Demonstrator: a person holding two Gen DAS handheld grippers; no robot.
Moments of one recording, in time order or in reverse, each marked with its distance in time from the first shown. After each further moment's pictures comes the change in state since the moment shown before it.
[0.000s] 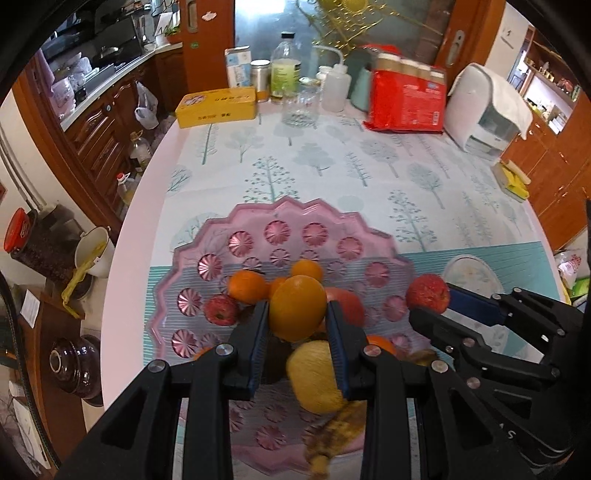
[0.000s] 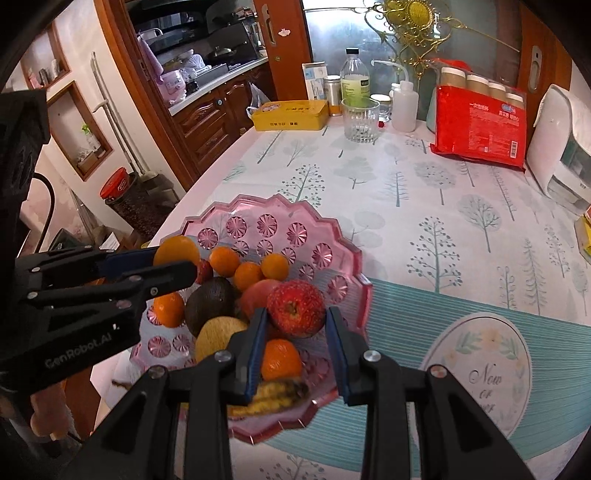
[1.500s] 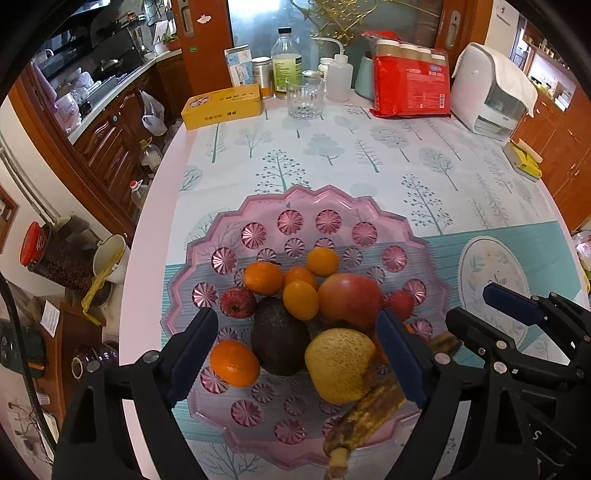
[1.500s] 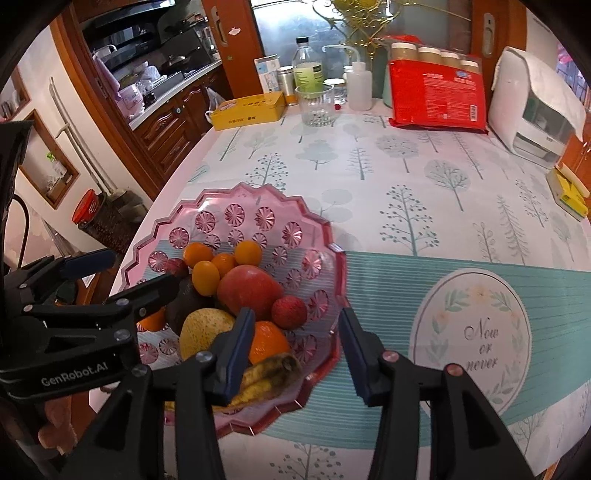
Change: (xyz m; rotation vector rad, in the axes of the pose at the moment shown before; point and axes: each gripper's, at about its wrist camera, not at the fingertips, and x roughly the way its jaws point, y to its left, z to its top) left arm -0.003 -0.012 -0.012 0.066 0.005 0.079; right arm -0.011 -0.013 -0.023 0.152 0.006 -0.101
